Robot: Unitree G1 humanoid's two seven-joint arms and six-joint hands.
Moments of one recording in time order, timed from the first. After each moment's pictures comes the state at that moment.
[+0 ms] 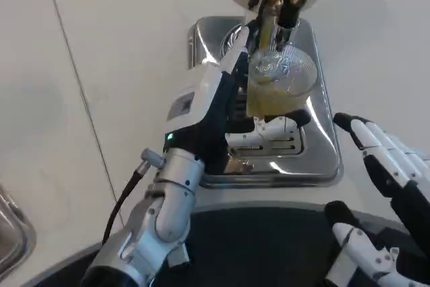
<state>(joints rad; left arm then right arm) -0.75 0.15 -0.28 0.76 0.56 -0.42 0.40 0.44 -0.26 -0.16 -1.03 -0.69 -0.01 0.43</state>
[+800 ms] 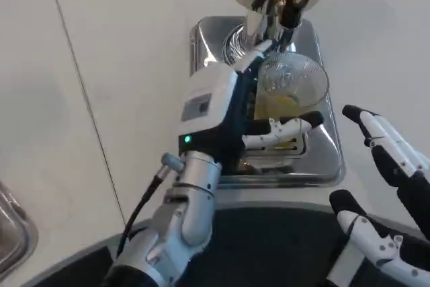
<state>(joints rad) -0.77 0.09 -0.36 0.78 0.64 -0.29 0.55 0.40 -0.24 -0.16 -1.03 -0.68 0.06 0.46</state>
